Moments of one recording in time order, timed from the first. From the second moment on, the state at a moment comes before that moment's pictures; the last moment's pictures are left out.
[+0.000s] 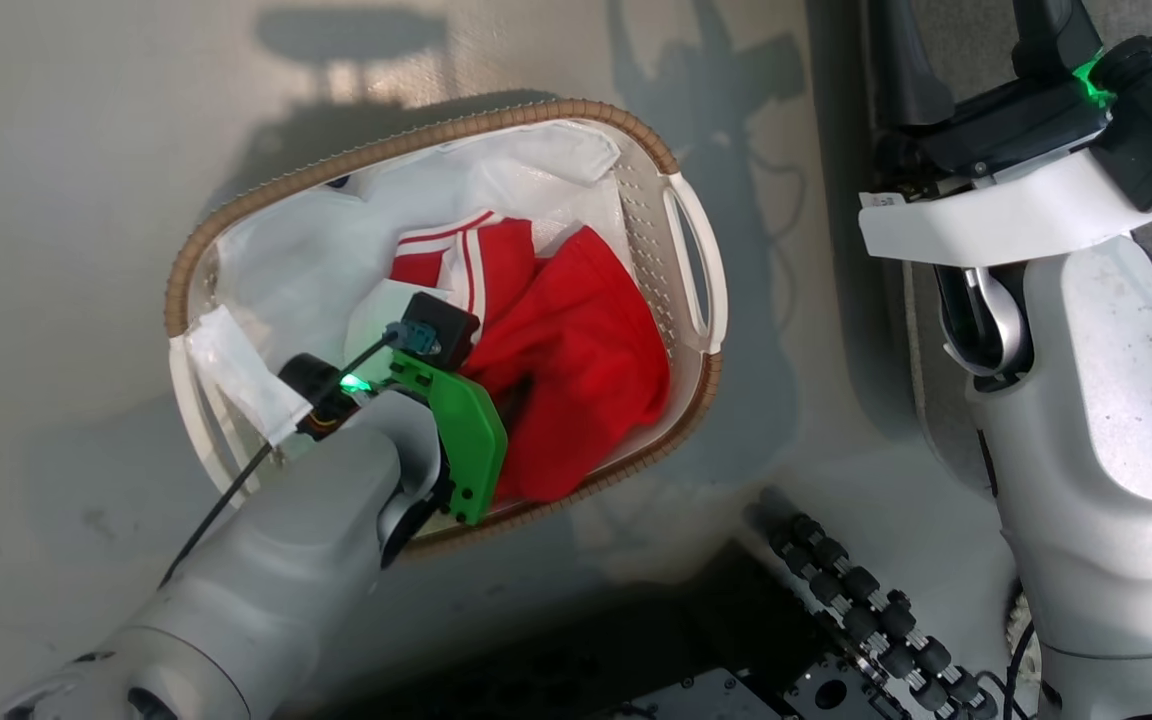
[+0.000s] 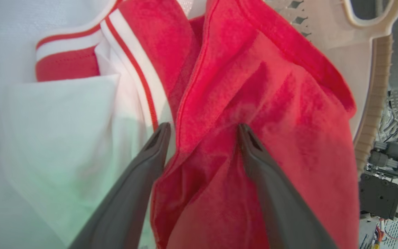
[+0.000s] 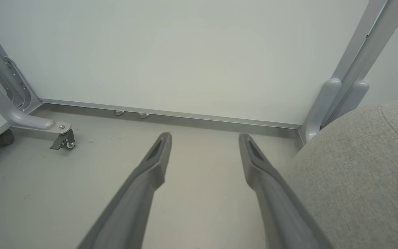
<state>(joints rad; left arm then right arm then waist) -0.91 0.15 -1.24 0.96 -0.96 -0.13 -0.02 -0.75 -0.05 0.12 0.07 0.18 0.13 -0.26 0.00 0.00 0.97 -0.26</state>
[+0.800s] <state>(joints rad) -0.92 0.14 -1.28 0.99 -0.93 -0.13 -0.07 -0.75 -0.05 0.12 0.09 0.20 0.13 -0.26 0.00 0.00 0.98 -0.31</state>
